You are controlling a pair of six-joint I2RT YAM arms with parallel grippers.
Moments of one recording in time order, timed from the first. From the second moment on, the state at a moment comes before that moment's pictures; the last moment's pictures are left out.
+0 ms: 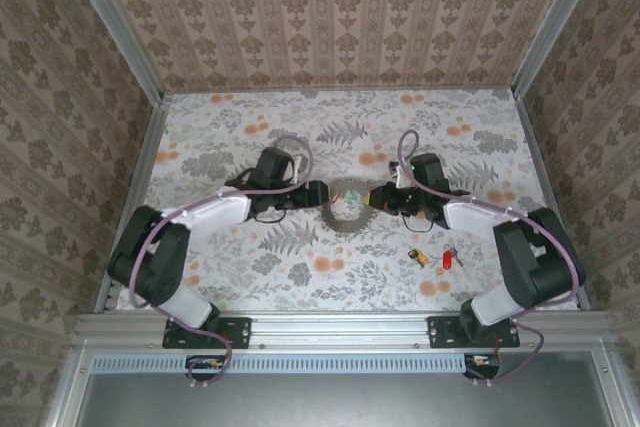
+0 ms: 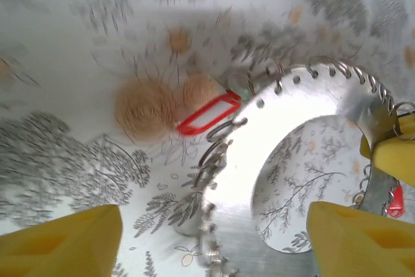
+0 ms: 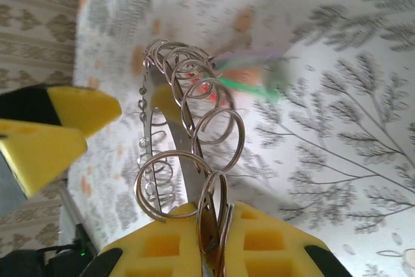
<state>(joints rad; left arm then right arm) -0.57 1.52 0.87 -0.15 0.37 -0.57 0.29 1.49 0.68 0.07 -0.64 0.63</state>
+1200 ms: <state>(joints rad) -0.43 1.35 0.89 0.05 0.88 -0.67 0.26 1.49 1.00 -0.06 -1.00 0.57</state>
